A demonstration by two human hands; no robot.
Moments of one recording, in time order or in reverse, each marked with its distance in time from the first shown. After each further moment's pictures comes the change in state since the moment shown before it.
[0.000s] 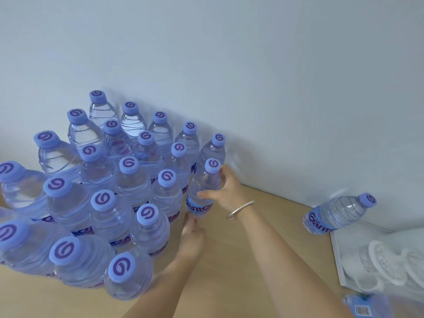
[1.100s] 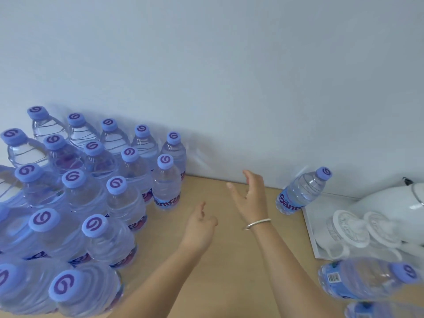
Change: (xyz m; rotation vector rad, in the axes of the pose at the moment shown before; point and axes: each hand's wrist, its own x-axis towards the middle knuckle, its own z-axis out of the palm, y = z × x) left_hand -0.028 0.045 0.069 0.185 -0.175 -0.018; right_hand -0.049 0.061 -0.088 -0.320 0.577 -0.153
